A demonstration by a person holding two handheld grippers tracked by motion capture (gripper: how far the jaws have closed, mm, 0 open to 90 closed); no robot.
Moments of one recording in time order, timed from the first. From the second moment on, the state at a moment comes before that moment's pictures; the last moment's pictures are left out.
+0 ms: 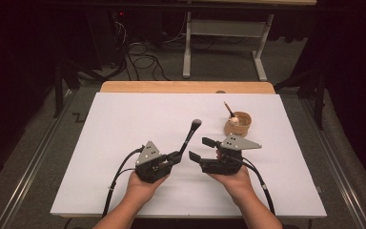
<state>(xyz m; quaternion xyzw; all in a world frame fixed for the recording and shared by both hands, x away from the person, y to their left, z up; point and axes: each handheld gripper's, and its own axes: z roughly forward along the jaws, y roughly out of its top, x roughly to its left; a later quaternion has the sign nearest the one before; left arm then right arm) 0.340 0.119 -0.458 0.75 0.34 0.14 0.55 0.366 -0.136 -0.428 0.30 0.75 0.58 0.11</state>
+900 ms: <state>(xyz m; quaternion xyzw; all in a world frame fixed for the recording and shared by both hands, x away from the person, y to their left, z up) 0.334 0.108 -0.463 0.75 0.33 0.13 0.55 0.368 -0.140 -0.433 0.32 0.72 0.61 0.07</state>
